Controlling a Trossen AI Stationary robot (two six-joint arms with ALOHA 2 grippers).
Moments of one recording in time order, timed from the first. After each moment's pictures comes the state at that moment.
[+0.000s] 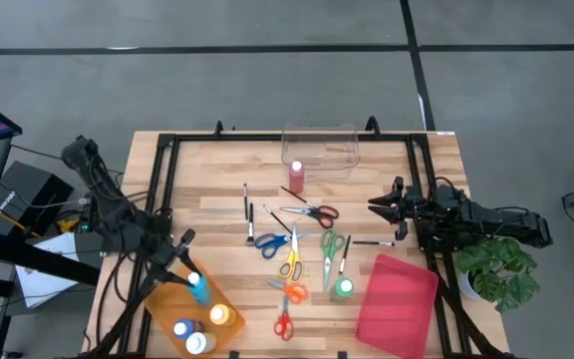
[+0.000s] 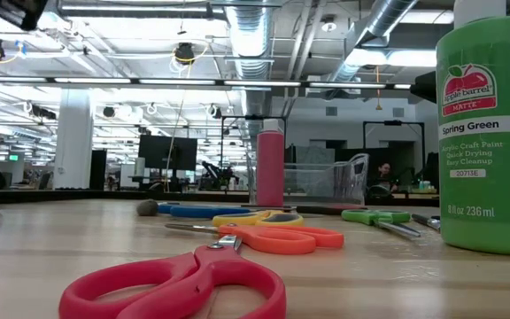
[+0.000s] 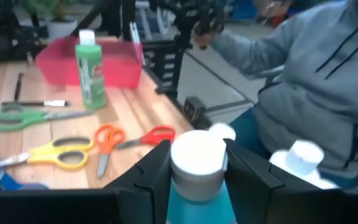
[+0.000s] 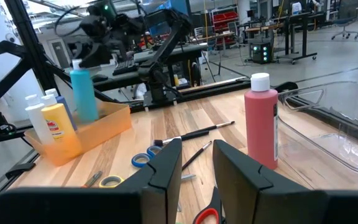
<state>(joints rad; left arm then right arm) -0.89 0.56 0.38 -0.08 -0.34 -0.22 -0.12 0.01 0.02 -0.03 0.00 0.18</state>
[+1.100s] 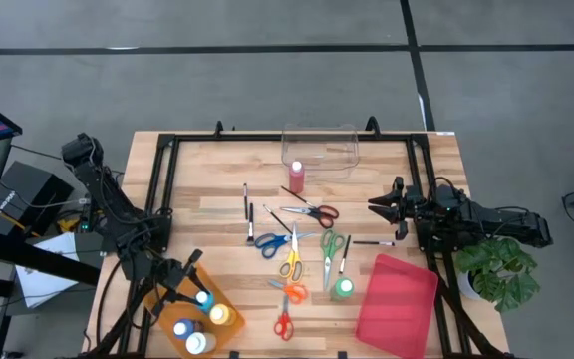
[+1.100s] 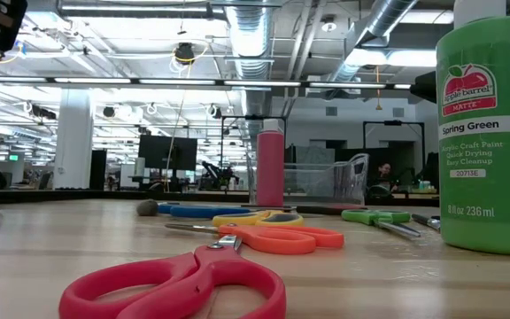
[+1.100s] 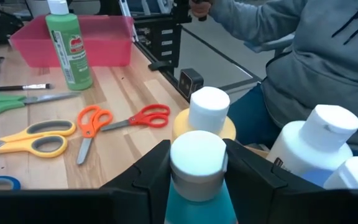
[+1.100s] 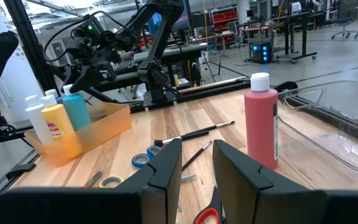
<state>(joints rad) -0.99 0.87 0.33 0.21 -0.44 -0.21 -0.13 0.01 0.02 -0.03 0.00 0.18</state>
